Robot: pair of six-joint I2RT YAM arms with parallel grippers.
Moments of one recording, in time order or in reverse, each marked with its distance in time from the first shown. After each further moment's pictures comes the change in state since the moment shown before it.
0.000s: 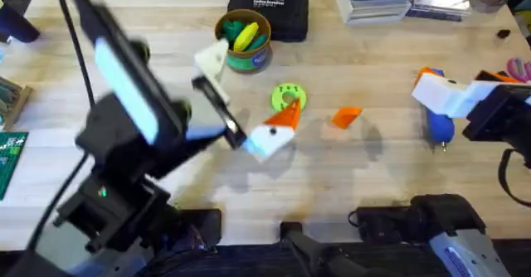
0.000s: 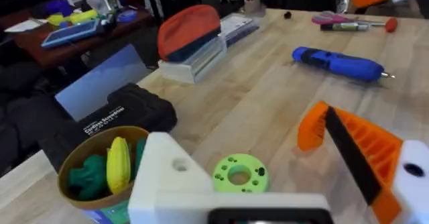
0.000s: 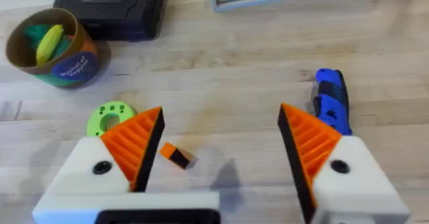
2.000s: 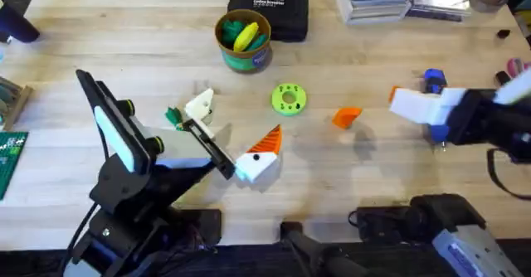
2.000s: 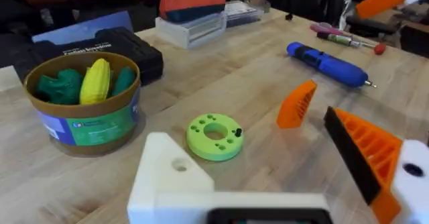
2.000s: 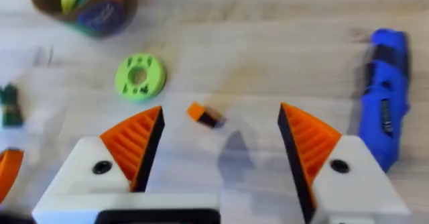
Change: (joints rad) left arm -0.017 -0.552 -0.257 -0.277 -0.080 -0.272; right arm 0.013 0.120 0.032 -0.115 -0.154 0.000
